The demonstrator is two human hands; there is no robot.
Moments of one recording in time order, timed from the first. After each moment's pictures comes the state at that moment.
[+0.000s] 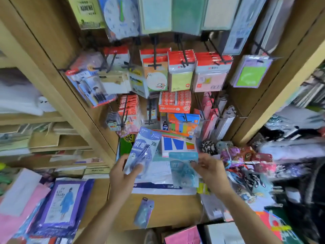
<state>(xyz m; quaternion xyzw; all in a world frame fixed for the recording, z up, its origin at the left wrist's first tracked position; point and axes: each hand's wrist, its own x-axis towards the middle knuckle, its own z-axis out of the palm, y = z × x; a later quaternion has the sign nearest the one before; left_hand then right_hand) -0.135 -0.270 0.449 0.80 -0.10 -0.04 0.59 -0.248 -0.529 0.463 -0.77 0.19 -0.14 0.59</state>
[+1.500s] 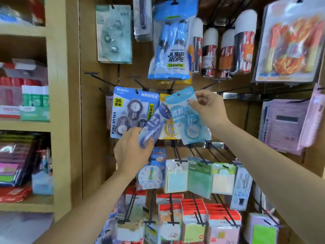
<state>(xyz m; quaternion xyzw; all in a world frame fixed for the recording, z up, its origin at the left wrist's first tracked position) 0.103 -0.360 0.838 0.76 -0.21 0.46 0.39 -0.004 -0.560 0.968 -0.75 -0.07 -0.48 0.44</state>
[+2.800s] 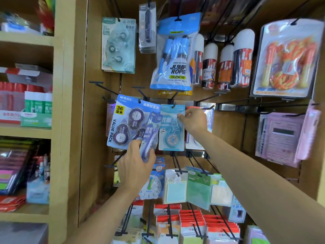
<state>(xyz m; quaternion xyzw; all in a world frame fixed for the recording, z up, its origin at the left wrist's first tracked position) 0.091 -0.368 0.826 0.72 -0.21 0.50 0.43 0.068 -0.563 0.971 -0.81 0.11 -0.48 0.33</state>
